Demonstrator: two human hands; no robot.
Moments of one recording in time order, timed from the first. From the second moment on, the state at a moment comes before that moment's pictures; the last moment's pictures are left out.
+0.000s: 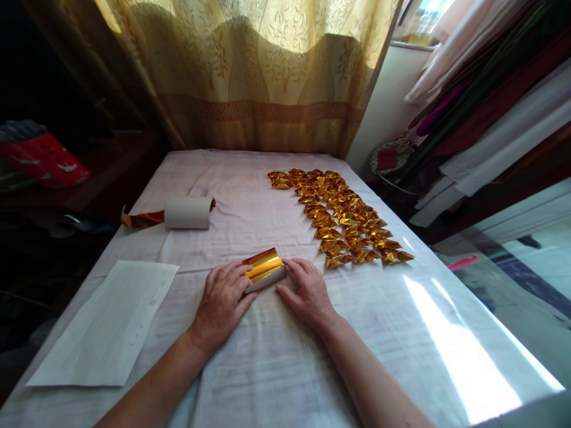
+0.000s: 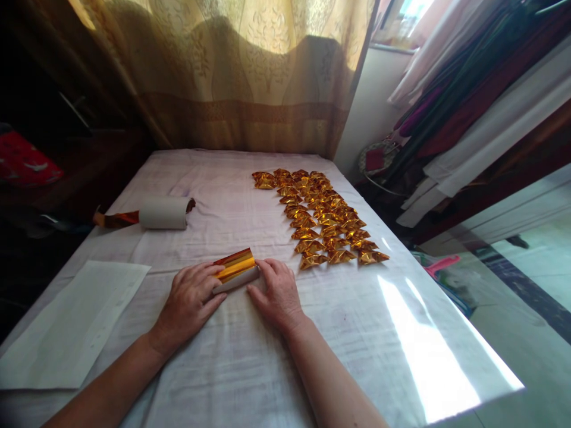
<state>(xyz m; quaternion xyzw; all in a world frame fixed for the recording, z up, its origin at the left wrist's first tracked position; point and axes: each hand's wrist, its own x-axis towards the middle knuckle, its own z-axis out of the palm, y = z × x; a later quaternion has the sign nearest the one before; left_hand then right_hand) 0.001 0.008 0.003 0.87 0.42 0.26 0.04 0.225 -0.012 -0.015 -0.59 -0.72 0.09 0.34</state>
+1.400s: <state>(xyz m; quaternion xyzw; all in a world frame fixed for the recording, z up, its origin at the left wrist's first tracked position) 0.007 -0.003 -0.003 0.89 0.40 0.20 0.10 0.232 -0.022 0.008 -0.54 -0.80 0.11 0.24</state>
